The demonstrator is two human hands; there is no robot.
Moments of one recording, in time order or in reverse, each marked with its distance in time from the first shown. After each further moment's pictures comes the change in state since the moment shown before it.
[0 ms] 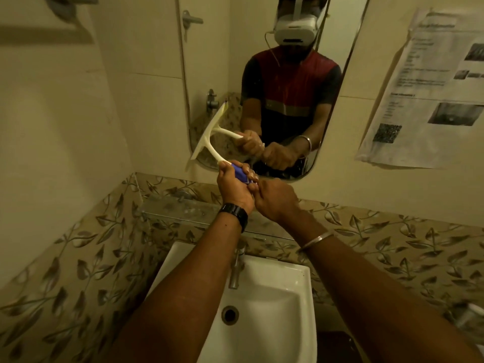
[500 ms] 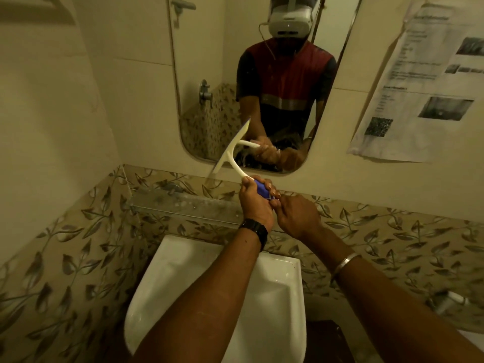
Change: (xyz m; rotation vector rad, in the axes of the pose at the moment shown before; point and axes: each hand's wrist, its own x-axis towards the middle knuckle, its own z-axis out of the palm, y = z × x) left_hand -0.036 -0.074 -0.001 0.009 -0.029 -0.153; right_hand -0.064 0.062 0.005 -0.127 -0.048 0.088
